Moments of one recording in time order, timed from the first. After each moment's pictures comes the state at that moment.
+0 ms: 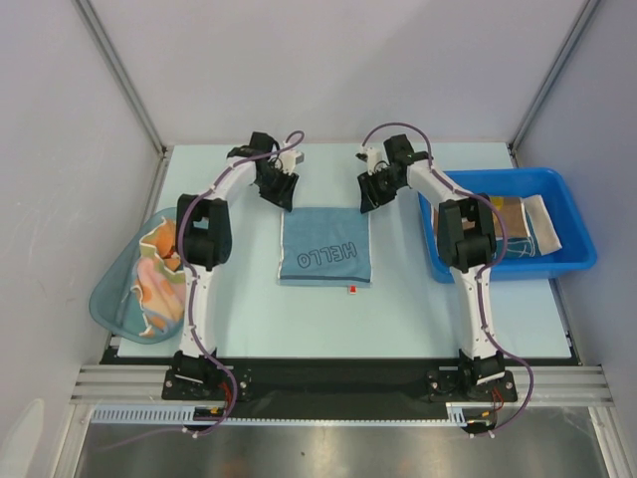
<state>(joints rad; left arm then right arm) -0.21 2.39 2.06 -0.83 0.37 0.32 0.28 2.37 2.00 -0.70 -0.50 -0.26</state>
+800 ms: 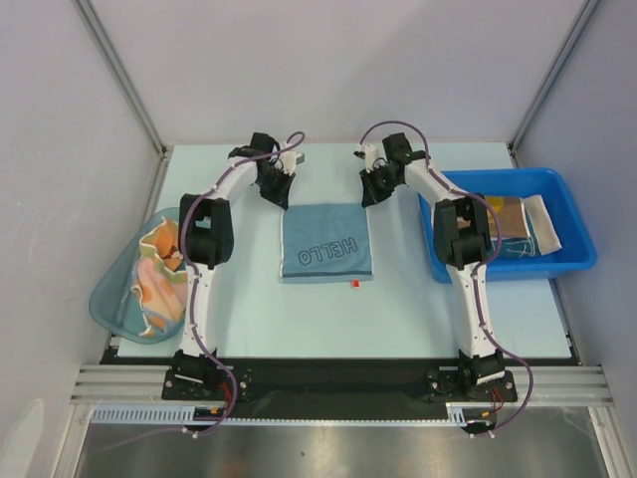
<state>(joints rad) -0.21 2.44 2.10 -0.85 0.38 0.34 0.28 2.45 2.11 -0.72 -0.51 -0.31</state>
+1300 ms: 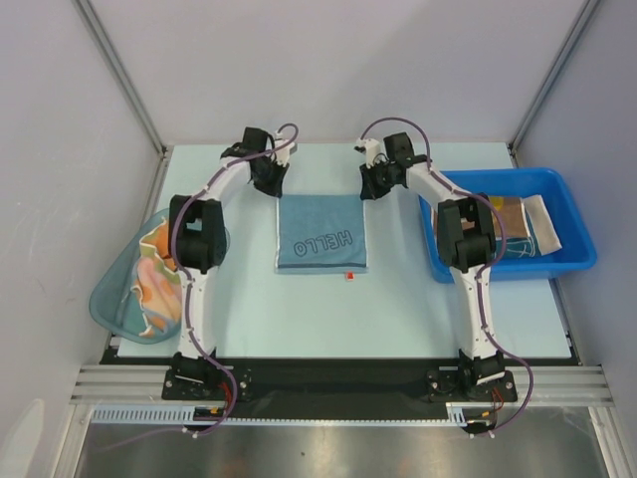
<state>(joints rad) -0.20 2.33 1.98 -0.67 0.28 0.30 0.28 2.38 1.98 -0.50 -0.48 -0.26</state>
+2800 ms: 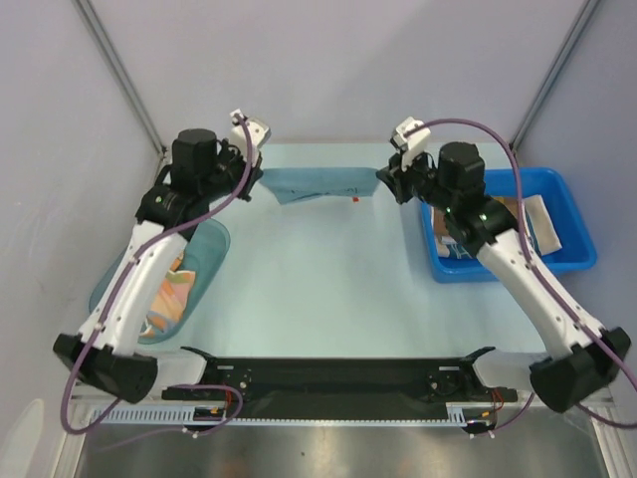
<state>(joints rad) -0.32 1.34 1.53 -0.62 0.19 0.29 0.44 1.32 1.36 -0.26 -0.27 -0.19</state>
